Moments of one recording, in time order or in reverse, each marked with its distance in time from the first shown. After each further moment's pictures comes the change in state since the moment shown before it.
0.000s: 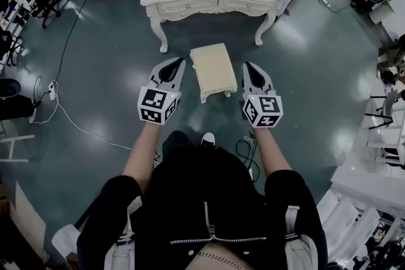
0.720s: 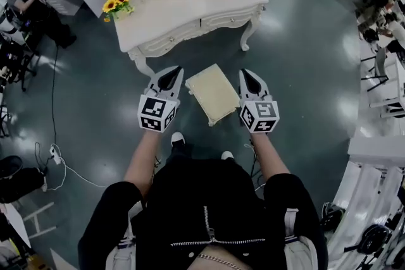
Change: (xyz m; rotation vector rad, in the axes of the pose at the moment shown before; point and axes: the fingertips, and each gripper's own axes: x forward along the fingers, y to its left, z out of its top) left arm 0.123 0.131 0.015 0.081 -0.009 -0.292; right arm 0.131 -0.007 0.011 0.061 -0.021 -0.284
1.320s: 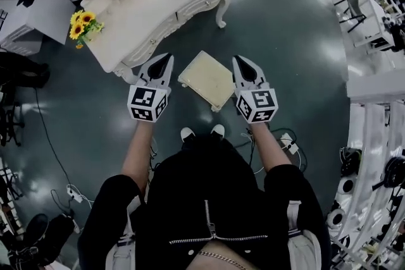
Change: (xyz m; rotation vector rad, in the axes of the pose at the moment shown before) left arm 0.048 0.071 -0.001 0.000 0.004 -0.271; right arm 0.030 0.034 0.010 0.026 -0.003 -0.241
